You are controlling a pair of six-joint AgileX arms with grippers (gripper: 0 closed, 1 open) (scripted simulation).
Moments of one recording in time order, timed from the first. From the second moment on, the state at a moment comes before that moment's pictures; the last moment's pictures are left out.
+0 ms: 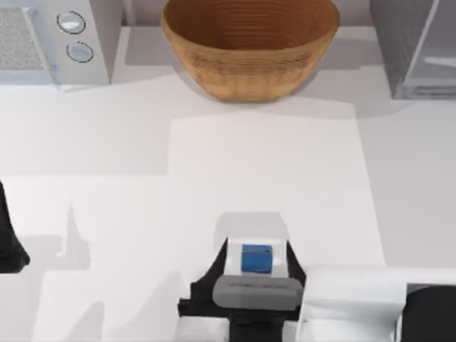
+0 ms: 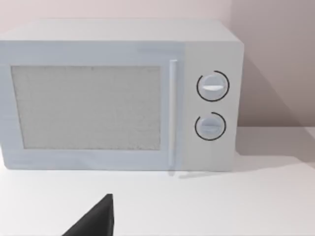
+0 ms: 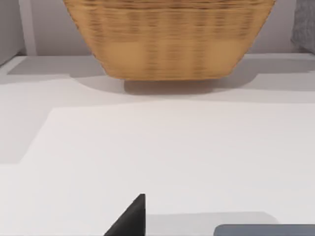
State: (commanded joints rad) left arm 0.00 0.00 0.00 0.00 0.00 0.00; right arm 1.28 2.40 0.73 1.61 1.38 0.05
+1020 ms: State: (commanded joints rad) left arm 0.00 0.00 0.00 0.00 0.00 0.00; right arm 1.29 2.39 0.73 1.61 1.38 0.05
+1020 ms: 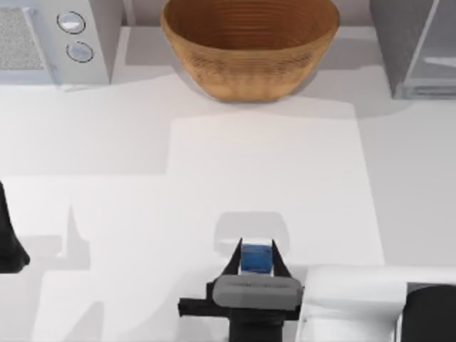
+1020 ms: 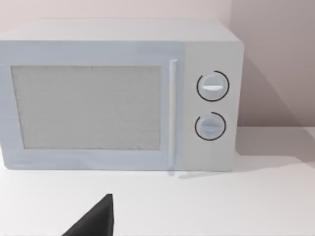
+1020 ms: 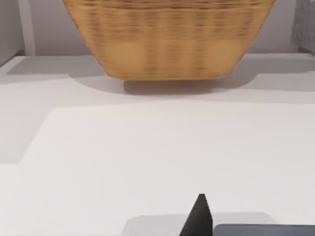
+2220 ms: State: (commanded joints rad) left arm 0.00 0.00 0.00 0.00 0.00 0.00; right arm 1.02 2.08 0.63 1.41 1.15 0.05
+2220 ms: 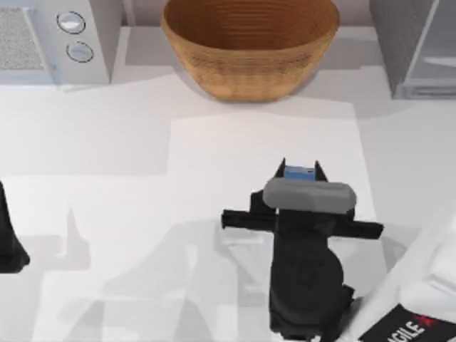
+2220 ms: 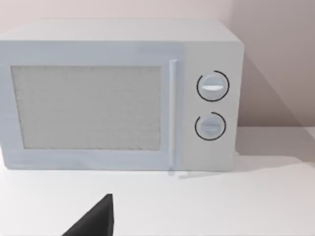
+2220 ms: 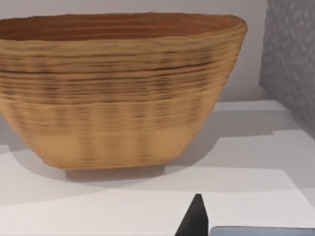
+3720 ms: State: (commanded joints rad) left arm 0.00 0.00 0.00 0.00 0.00 0.00; right arm 0.00 1.57 0.46 1.12 0.02 0.02
